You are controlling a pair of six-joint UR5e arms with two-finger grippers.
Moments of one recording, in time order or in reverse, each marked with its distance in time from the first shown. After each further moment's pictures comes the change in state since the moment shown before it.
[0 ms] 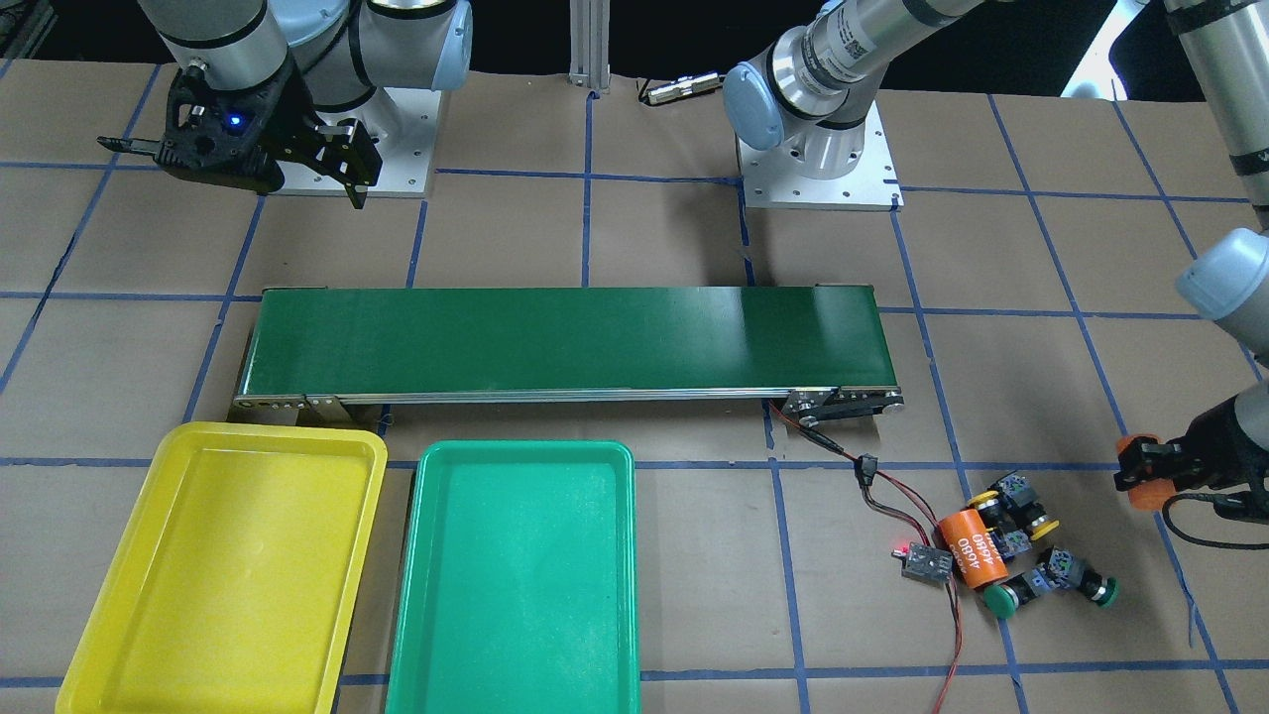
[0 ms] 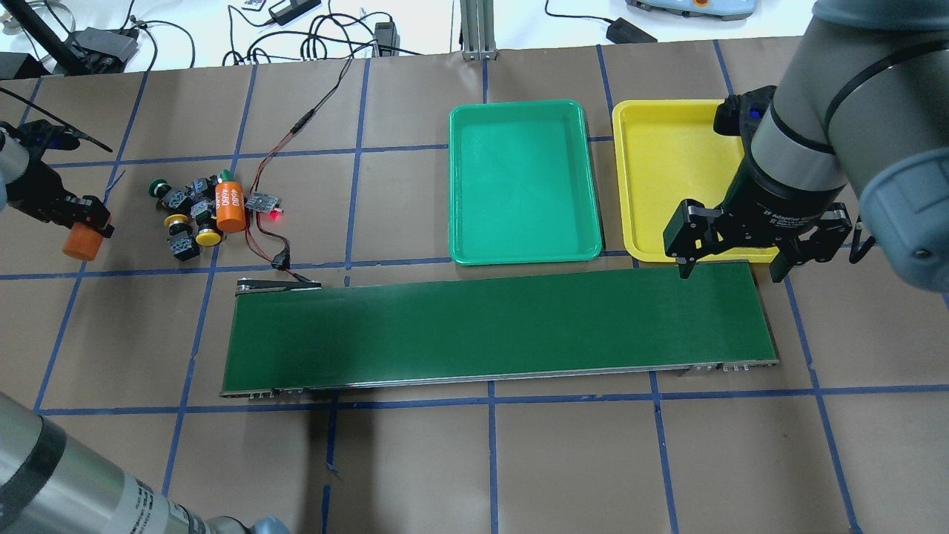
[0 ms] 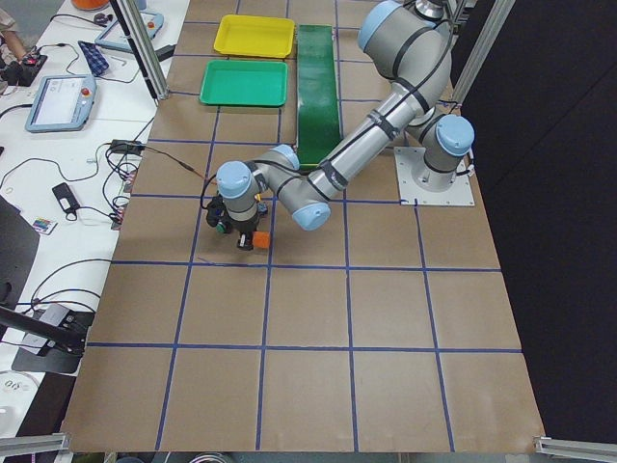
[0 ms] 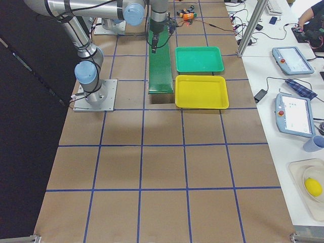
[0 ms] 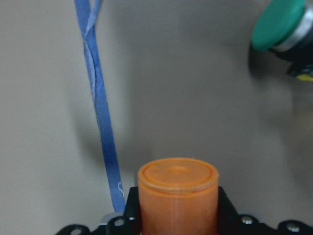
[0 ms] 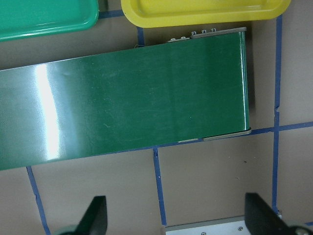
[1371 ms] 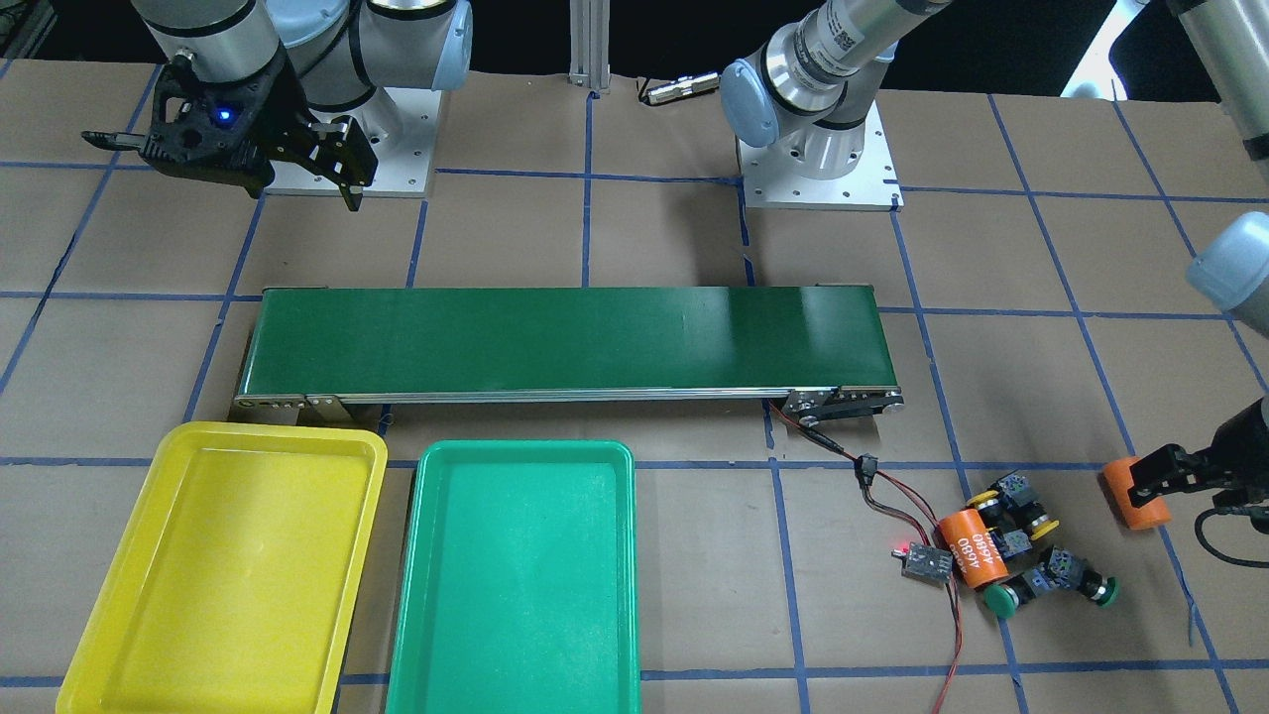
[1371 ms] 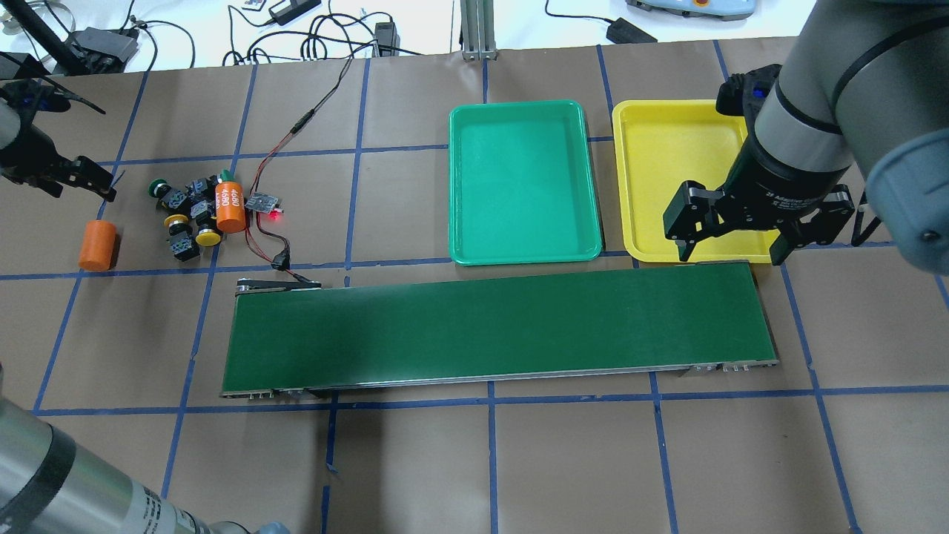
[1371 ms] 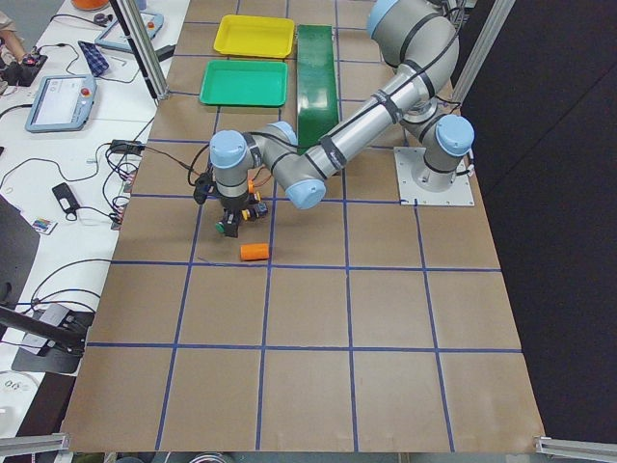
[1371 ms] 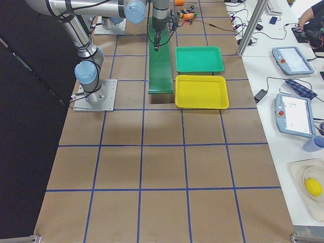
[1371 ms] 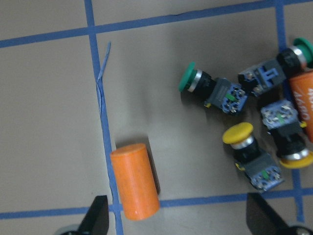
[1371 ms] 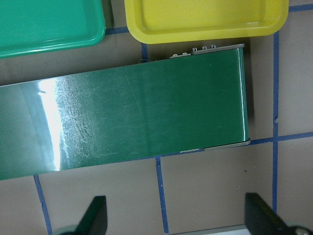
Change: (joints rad) left arm -0.015 -0.040 0.078 0.059 -0.027 -0.055; right arm 0.000 0.014 -0.035 -0.008 0.005 -0.001
